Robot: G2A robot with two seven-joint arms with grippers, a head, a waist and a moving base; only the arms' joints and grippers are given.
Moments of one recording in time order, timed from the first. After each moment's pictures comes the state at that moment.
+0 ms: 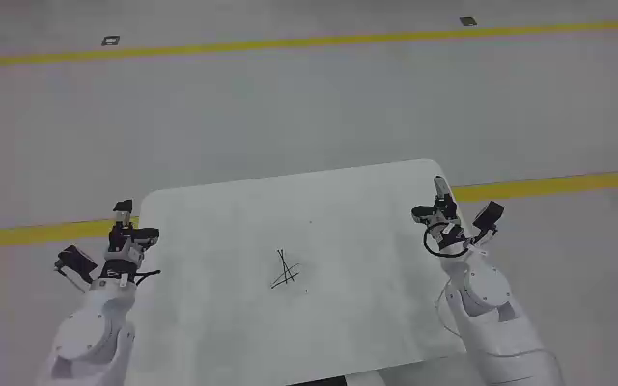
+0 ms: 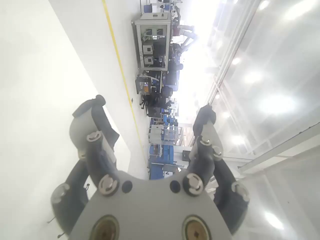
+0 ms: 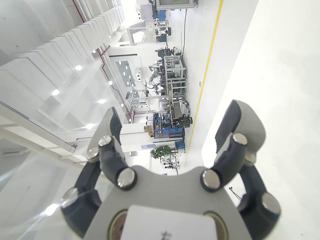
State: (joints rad) left arm 1.73 -1.15 -1.60 -1.80 -0.42 0.00 0.00; right arm -1.73 -1.15 1.60 -1.80 0.42 0.00 0.00
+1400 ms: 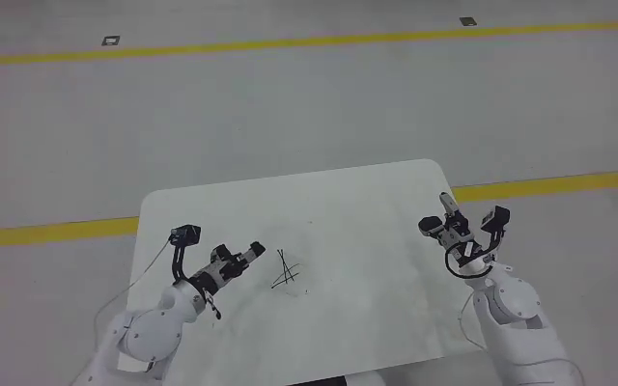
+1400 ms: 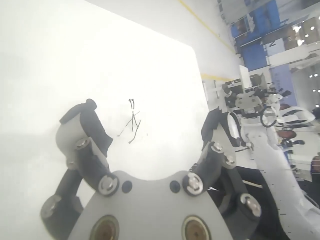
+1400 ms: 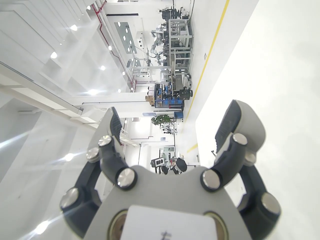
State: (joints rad) left arm 1.68 -1.11 -1.32 -1.96 0.42 0.06 -0.52; right arm -1.78 -1.13 1.75 -1.66 0.45 -0.17 0.44
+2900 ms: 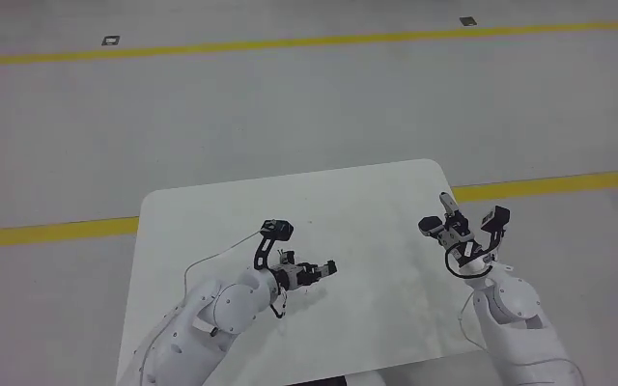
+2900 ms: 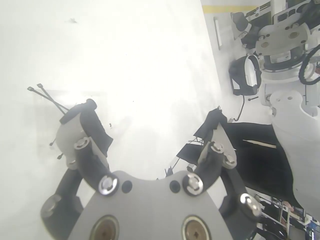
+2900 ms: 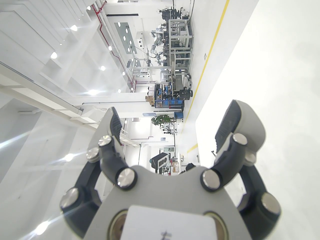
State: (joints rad) left arm 1.30 -1.19 -0.84 -1.83 0.55 0.27 -0.70; right arm -1.78 -1.13 1.75 -1.66 0.45 -0.17 0.44
